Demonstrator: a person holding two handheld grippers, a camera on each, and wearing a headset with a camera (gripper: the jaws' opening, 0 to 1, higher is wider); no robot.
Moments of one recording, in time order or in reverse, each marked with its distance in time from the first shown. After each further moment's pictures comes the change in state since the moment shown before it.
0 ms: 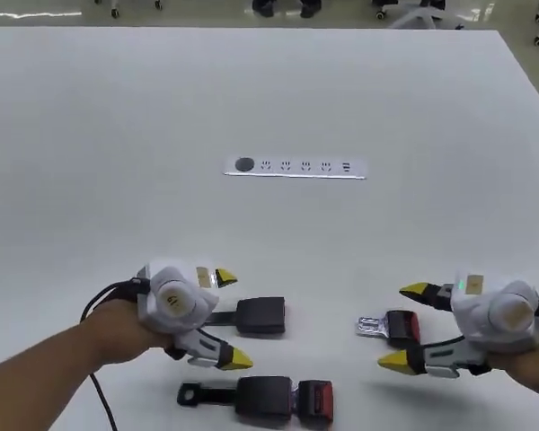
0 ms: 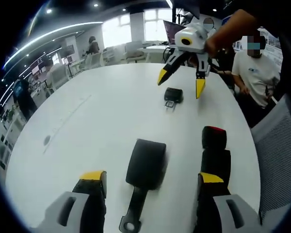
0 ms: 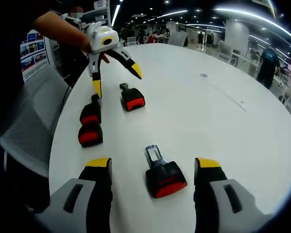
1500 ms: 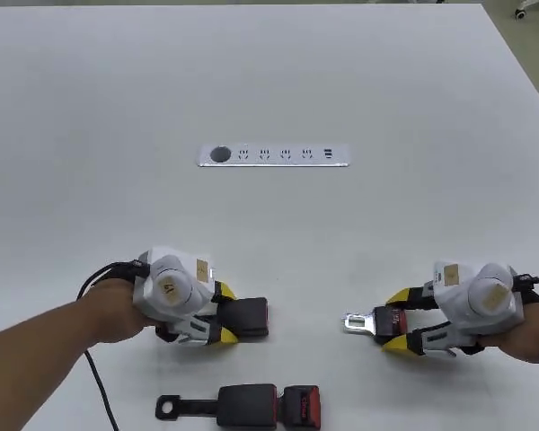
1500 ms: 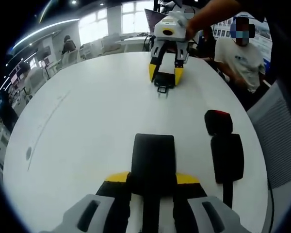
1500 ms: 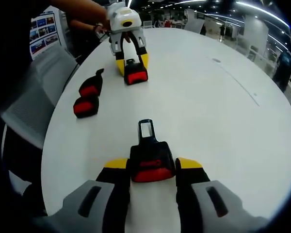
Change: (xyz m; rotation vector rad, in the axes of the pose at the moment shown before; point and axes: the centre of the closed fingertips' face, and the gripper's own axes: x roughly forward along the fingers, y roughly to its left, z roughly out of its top) left arm 0.034 0.008 -0.011 0.123 0.107 -0.163; right arm 0.010 -0.015 -0.035 -0.106 0.137 0.096
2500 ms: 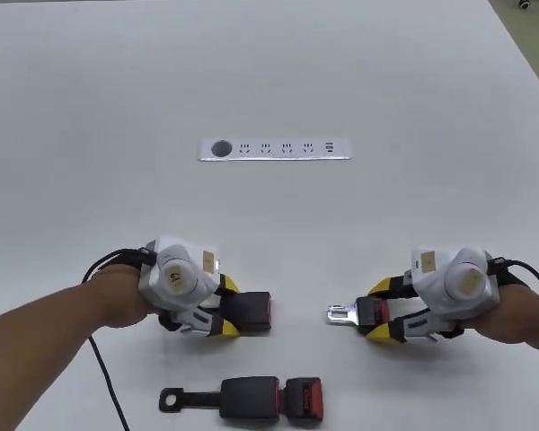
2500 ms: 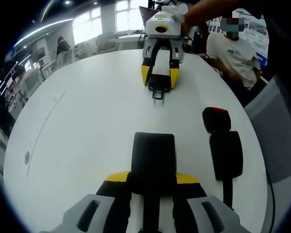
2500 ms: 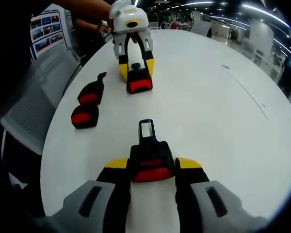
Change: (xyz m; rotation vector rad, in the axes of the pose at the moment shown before) left arm 0.004 0.001 0.000 0.022 0.014 -0.025; right arm 0.020 0.007 0.026 -0.039 -0.013 0.037
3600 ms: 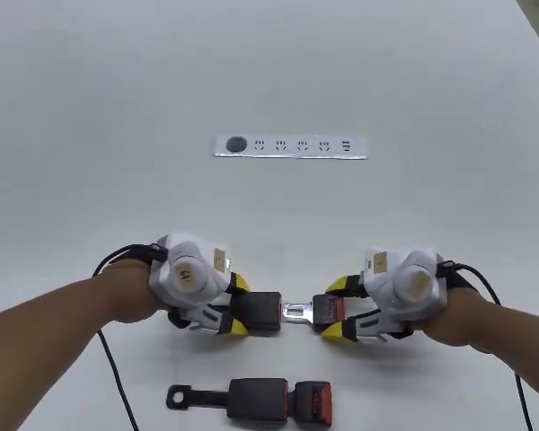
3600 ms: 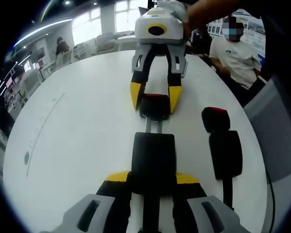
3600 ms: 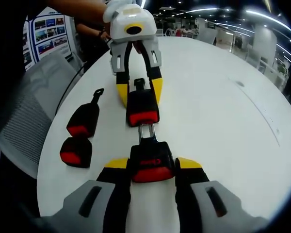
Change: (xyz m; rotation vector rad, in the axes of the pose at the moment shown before) left arm -0.004 0.001 -0.004 0.004 -0.007 -0.008; right arm 0.045 0.003 0.064 -0.032 -0.064 0.034
